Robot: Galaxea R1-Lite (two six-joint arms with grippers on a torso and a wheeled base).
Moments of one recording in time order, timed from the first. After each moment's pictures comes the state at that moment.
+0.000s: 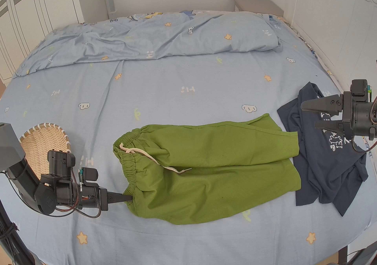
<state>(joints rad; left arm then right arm) -0.05 1.96 -0.42 -0.77 -0.84 -0.08 0.23 1.34 -1.00 0.12 0.44 0.48</state>
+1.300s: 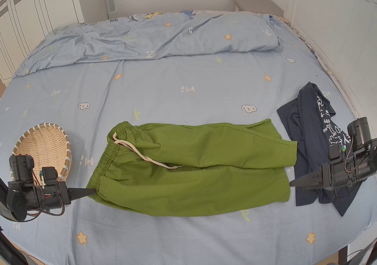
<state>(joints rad) 0.26 1.74 -0.25 -0.81 -0.98 -0.27 0.03 1.58 -0.68 0.09 0.71 0.13</state>
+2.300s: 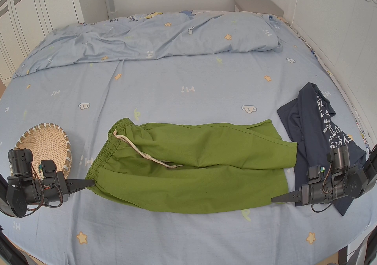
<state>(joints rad) 0.26 1.75 -0.29 -0.85 -0.98 -0.42 0.05 1.91 -0.45 -0.49 0.85 0.11</state>
